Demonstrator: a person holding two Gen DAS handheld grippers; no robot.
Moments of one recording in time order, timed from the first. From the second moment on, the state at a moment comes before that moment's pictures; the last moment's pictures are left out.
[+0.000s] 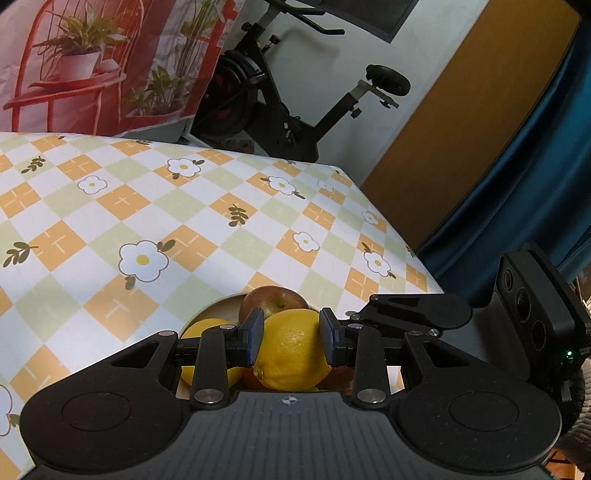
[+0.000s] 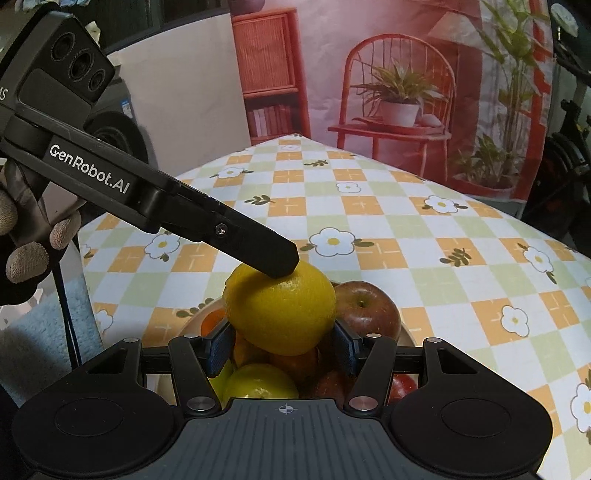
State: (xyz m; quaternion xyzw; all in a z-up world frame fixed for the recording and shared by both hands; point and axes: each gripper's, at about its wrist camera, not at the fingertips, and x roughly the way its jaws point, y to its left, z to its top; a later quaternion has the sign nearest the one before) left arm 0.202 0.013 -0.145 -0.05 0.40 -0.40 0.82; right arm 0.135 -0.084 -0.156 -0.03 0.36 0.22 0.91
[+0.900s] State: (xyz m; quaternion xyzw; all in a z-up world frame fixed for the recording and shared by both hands) left arm 0.190 0.017 -0.147 -0.02 0.40 -0.38 0.83; right arm 0.123 -0.081 -0.160 -0.04 0.38 0.21 0.90
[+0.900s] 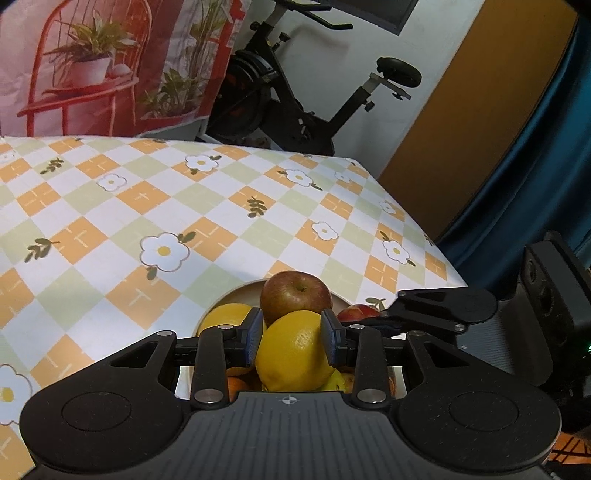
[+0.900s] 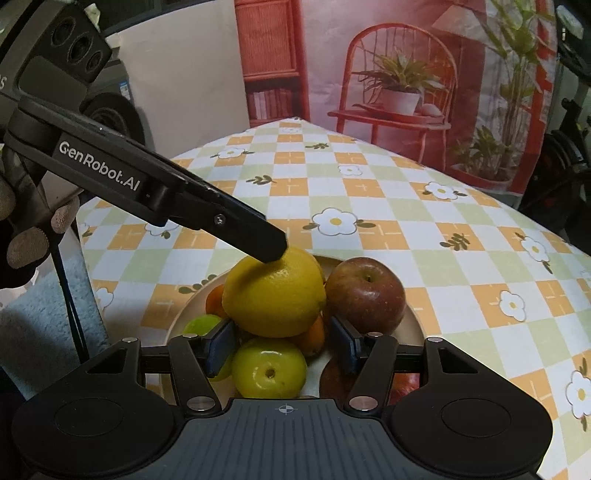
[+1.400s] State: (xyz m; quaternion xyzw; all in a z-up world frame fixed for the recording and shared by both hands) left arm 0.162 0.027 -0.117 0.01 0.34 -0.32 0.89; right arm 0.089 -0.115 -0.129 0.01 0.34 0.13 0.93
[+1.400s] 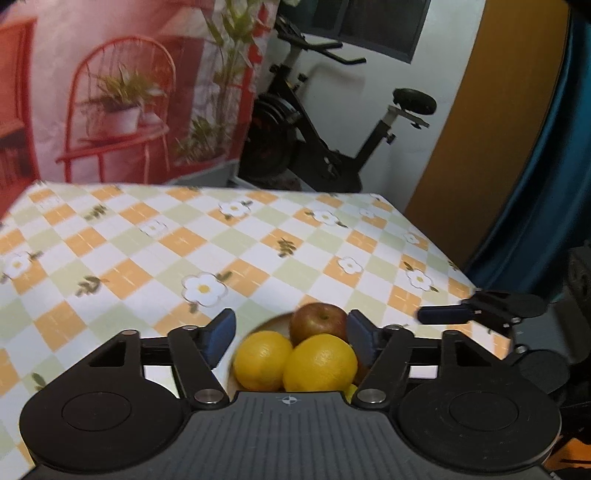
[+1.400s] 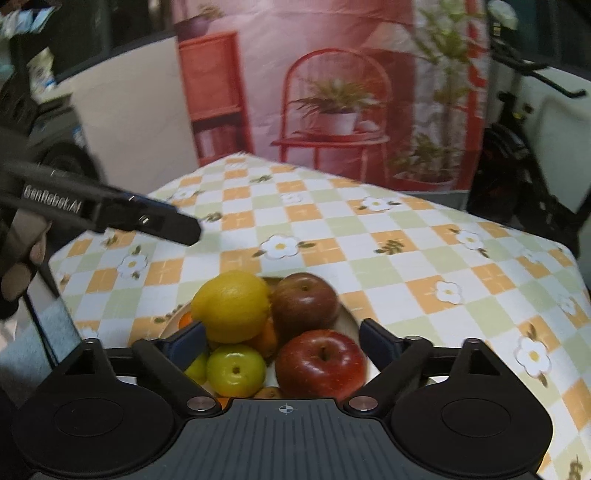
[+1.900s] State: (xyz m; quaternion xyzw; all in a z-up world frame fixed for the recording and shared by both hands) left arm 0.129 0.038 -0.088 0.06 0.28 -0.20 0.94; right arm 0.061 -0.128 -0.105 0.08 0.31 0.00 0.95
